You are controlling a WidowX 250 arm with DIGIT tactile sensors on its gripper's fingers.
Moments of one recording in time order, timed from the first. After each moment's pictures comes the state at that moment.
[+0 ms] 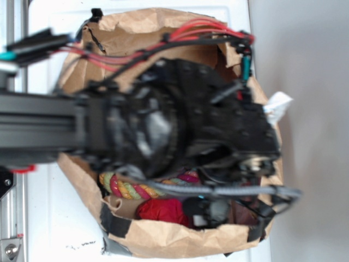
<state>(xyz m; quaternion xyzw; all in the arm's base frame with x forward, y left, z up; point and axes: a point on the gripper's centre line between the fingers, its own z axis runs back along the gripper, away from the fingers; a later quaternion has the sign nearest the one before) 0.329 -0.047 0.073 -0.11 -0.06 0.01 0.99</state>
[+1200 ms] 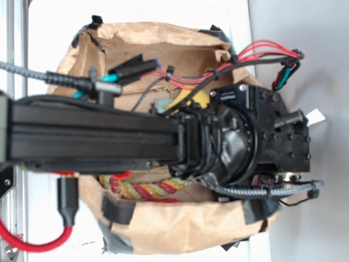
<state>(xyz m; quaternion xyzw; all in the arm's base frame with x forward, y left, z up) 0.357 -0.006 0.036 0.02 -0.05 0.04 1.00</state>
